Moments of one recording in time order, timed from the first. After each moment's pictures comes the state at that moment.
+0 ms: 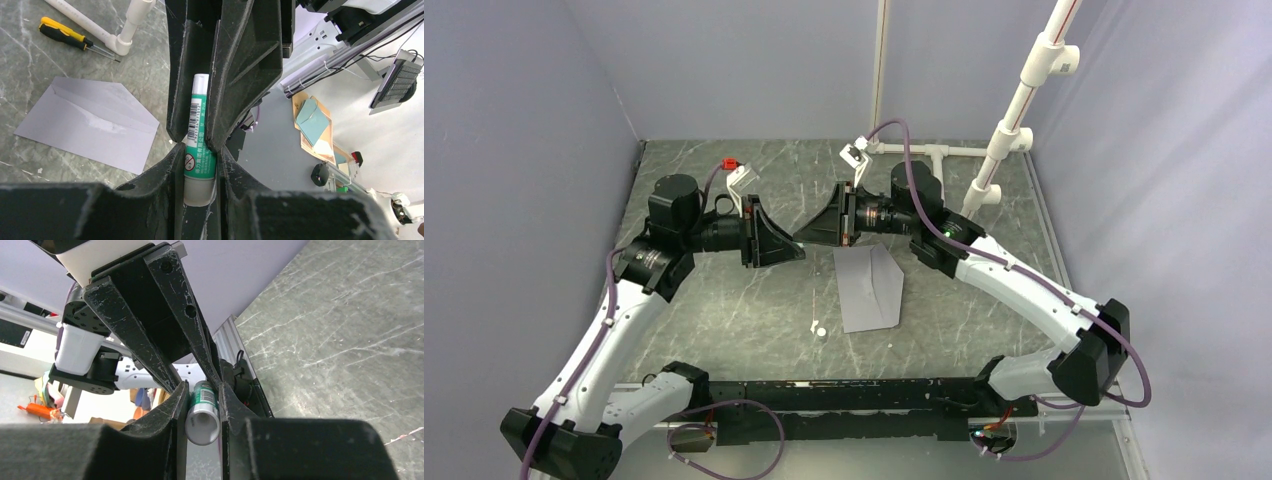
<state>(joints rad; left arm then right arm) -0.34 0.97 1.06 -0.36 1.02 -0.34 0.80 1.34 1.25 -0.02 -0.61 0.79</state>
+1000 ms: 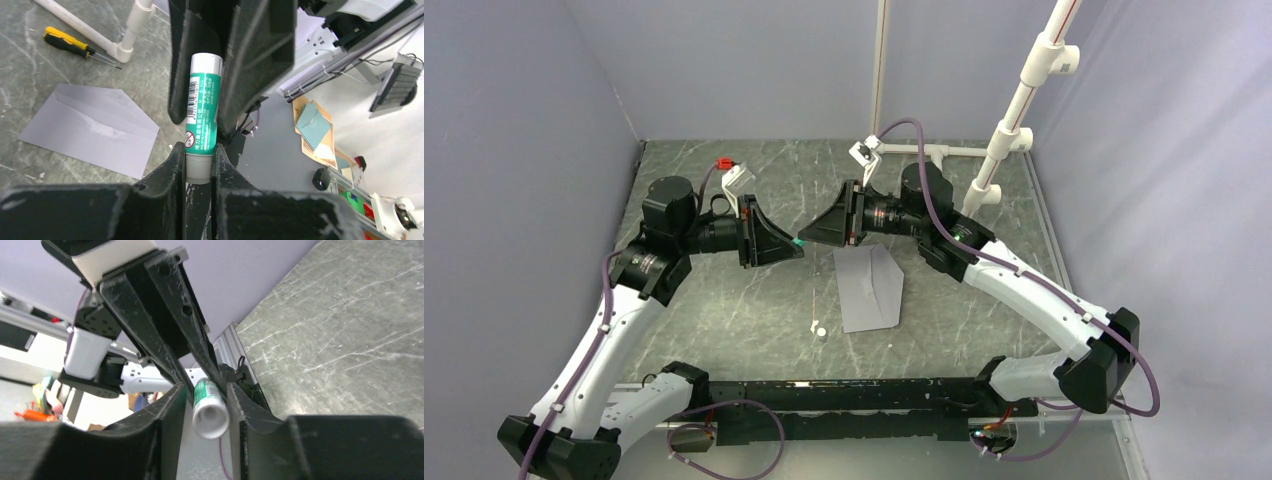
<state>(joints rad) -0.34 0.94 1.06 -0.34 1.02 -0.36 0.79 1.29 1.24 -0.02 -0.58 0.81</state>
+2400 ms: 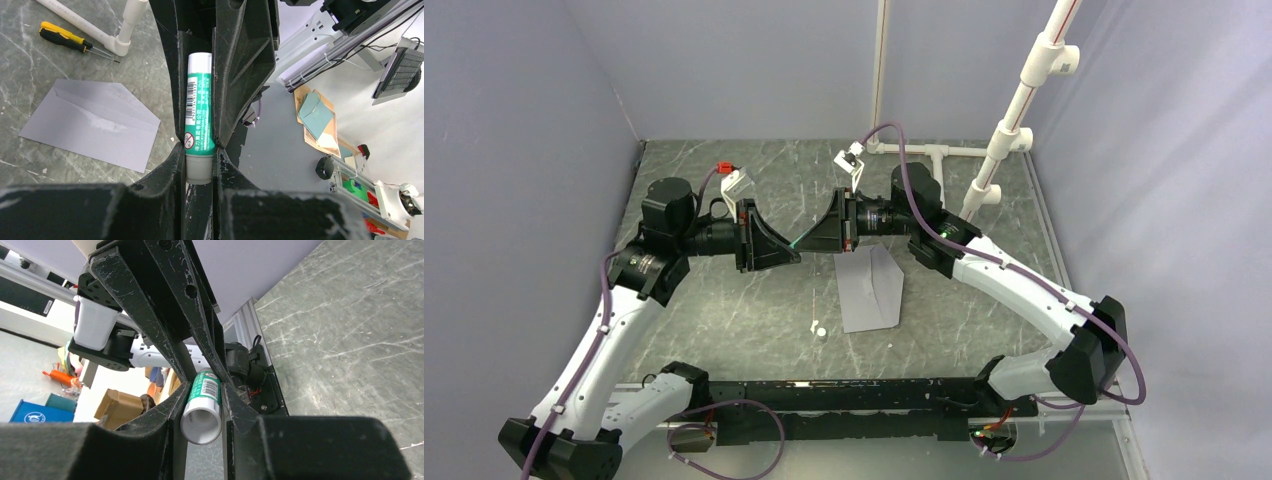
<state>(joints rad) -0.32 0.94 1.05 -0.39 1.06 -0.29 0.79 1.35 1.21 0.05 -0.76 0.81</state>
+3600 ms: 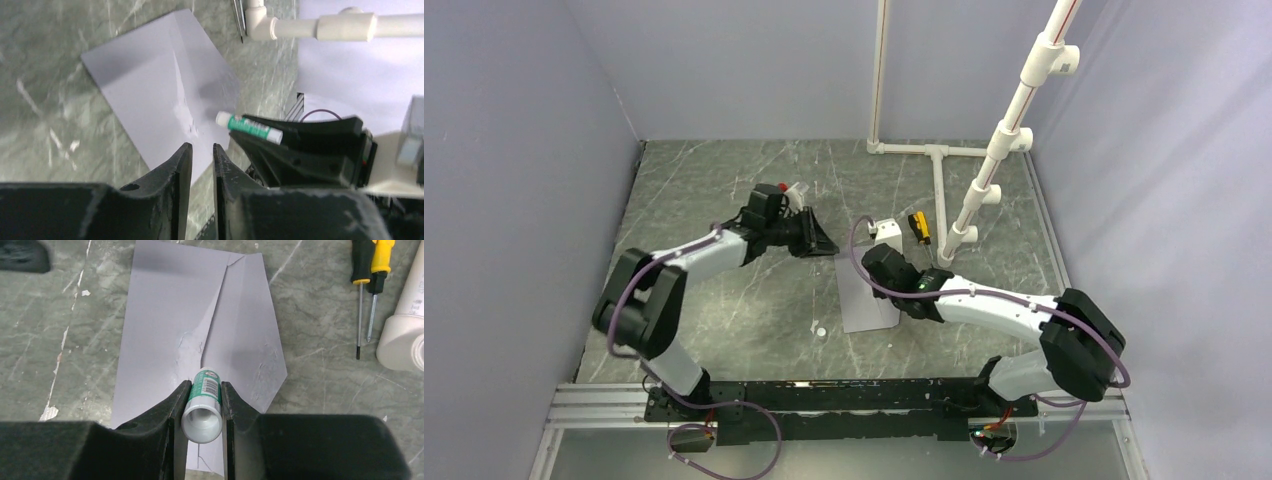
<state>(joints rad) -0.43 1.57 0.91 0.02 0.62 -0.74 0.92 1.36 0.77 -0.22 0.48 0.45</state>
